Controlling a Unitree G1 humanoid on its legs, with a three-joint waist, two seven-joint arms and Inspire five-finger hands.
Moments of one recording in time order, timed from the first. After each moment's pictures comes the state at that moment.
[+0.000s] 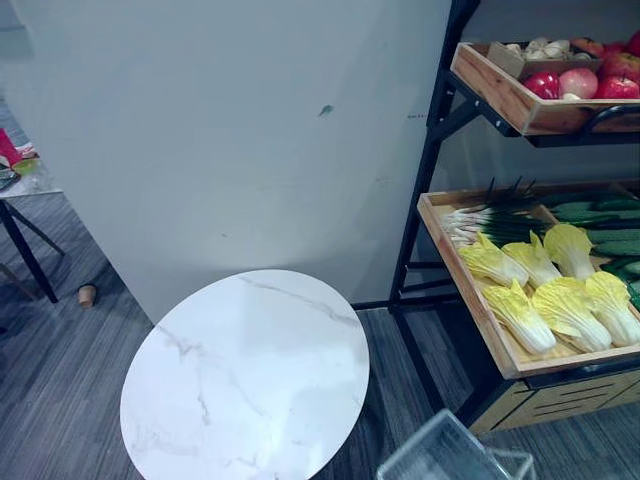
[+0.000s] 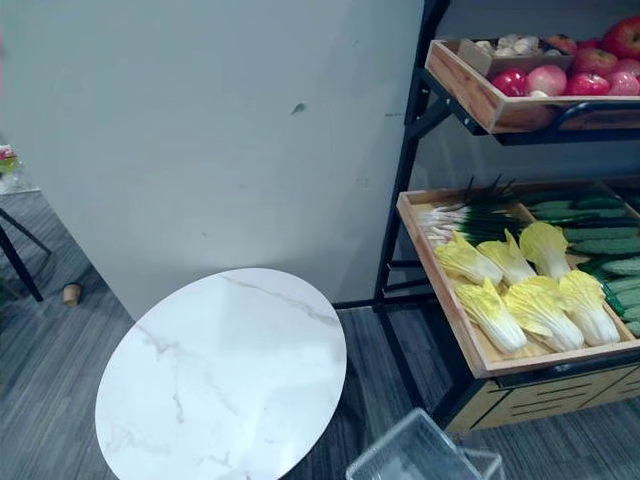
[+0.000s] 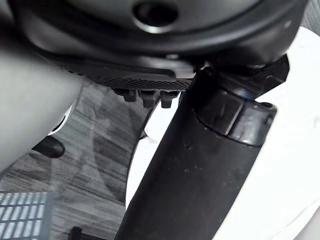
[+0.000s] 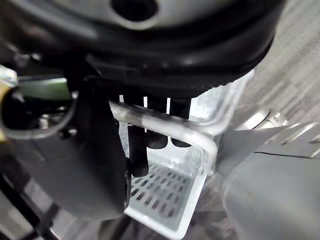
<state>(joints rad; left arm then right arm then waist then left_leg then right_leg) 0.09 0.10 0.23 1.21 -0.59 -0.03 -0.22 0.07 -0.13 -0.62 1.19 0.32 0.10 0.07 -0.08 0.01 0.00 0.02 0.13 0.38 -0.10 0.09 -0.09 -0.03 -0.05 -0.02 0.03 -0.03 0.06</state>
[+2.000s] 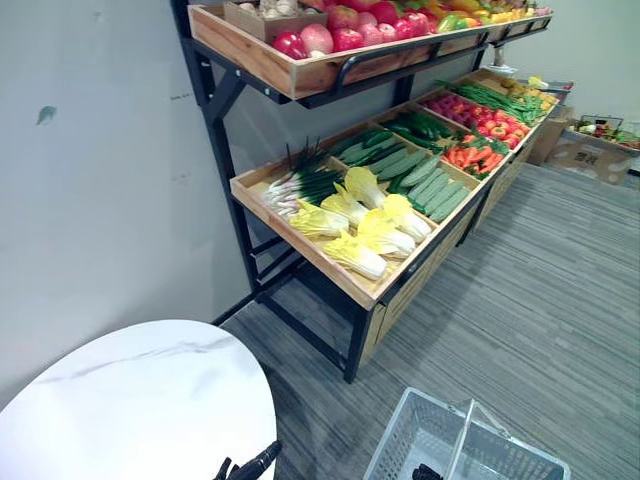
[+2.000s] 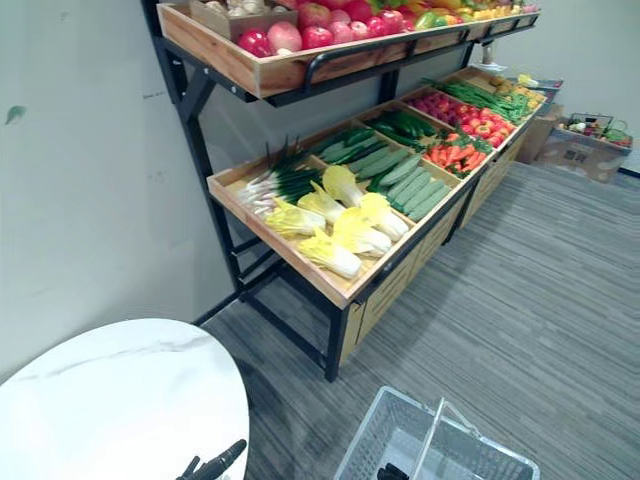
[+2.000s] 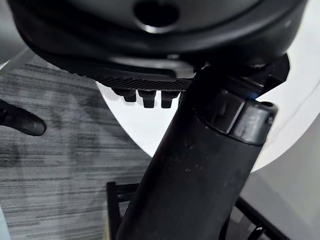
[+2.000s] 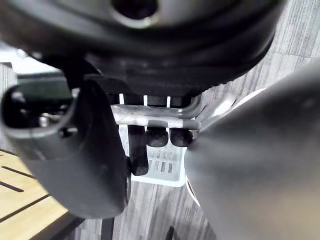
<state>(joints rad) 0.02 -0.01 0.40 1.17 -0.62 -0.17 -0.20 0.04 -0.06 -0.30 1.15 0.31 0.02 0.16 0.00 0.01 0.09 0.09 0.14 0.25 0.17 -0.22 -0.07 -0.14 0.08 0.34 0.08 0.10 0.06</state>
